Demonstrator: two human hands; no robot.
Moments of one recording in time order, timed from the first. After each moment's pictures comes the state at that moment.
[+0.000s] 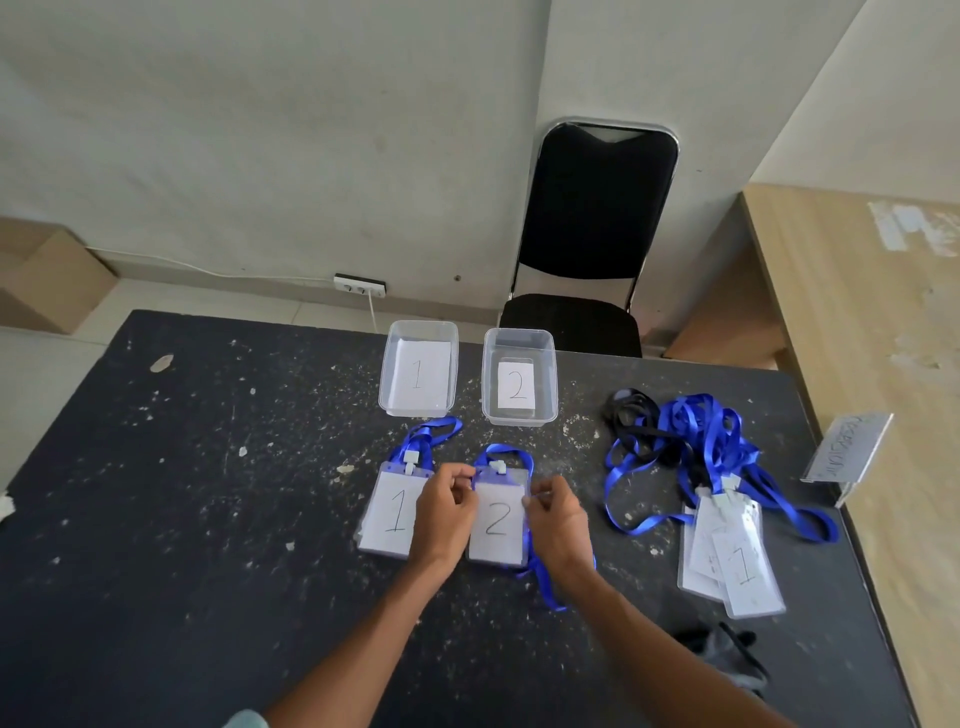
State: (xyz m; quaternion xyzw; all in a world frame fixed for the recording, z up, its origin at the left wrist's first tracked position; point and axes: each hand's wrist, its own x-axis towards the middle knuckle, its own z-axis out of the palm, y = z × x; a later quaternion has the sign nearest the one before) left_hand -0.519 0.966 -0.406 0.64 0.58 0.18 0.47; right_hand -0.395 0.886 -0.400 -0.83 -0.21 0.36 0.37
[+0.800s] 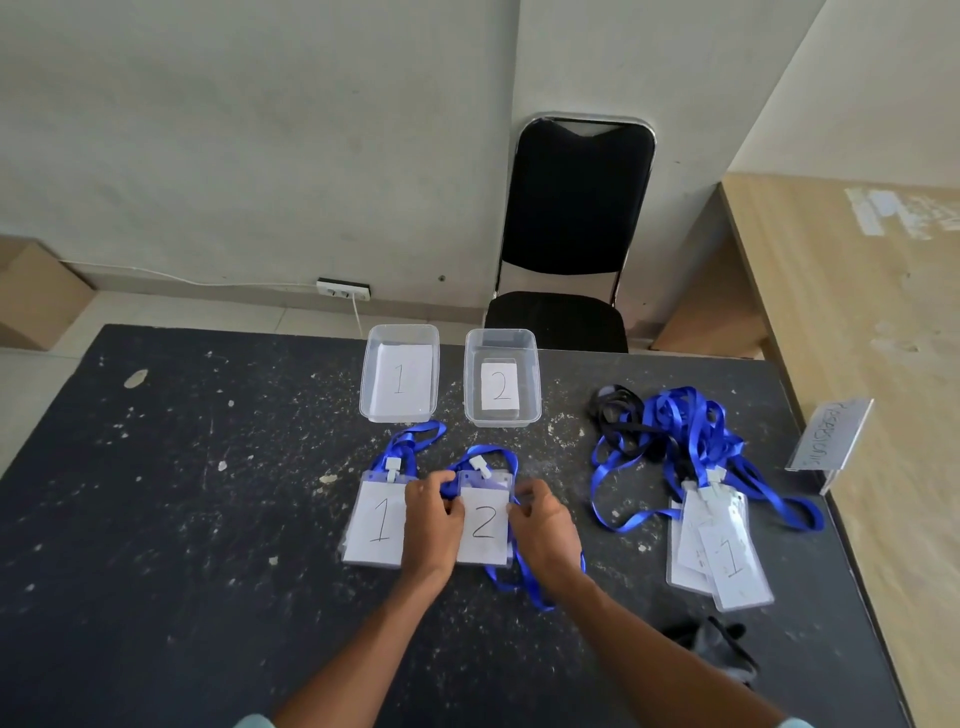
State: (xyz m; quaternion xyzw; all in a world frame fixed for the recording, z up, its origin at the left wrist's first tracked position) left_hand -0.511 0.963 -0.425 0.68 0.59 0.16 0.40; right_hand -0.386 0.886 -0.428 -0.86 -0.28 0.33 0.25
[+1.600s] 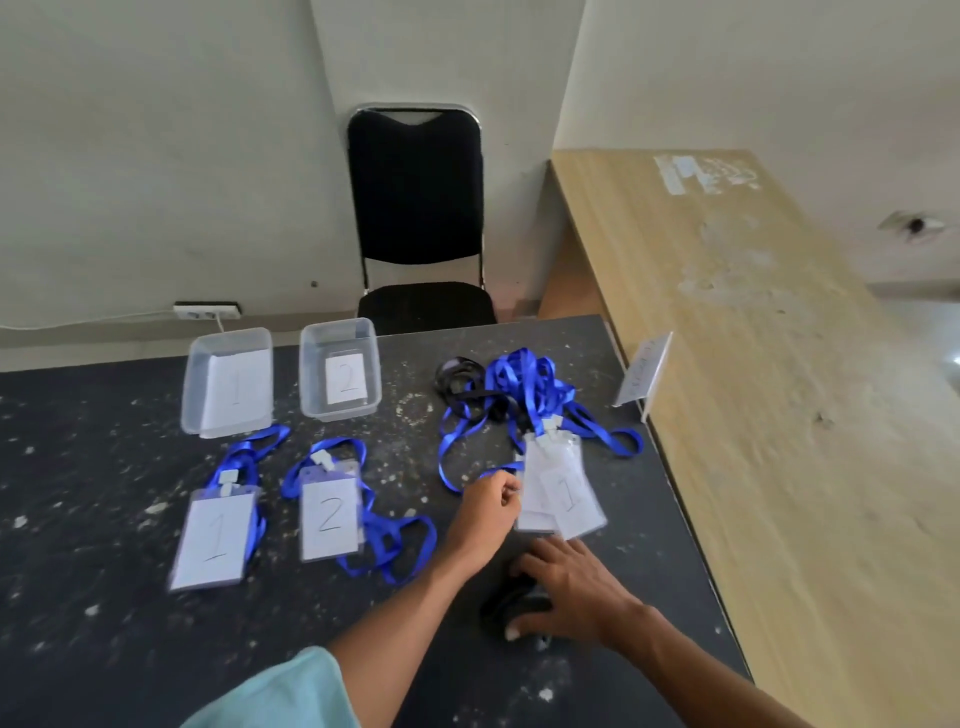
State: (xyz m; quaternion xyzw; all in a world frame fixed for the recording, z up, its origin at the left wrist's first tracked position) left_hand -0.327 0.820 -0.421 0.78 0.38 0.03 0.50; right_hand -0.257 0.668 -0.403 -0.74 -0.60 0.30 -0.03
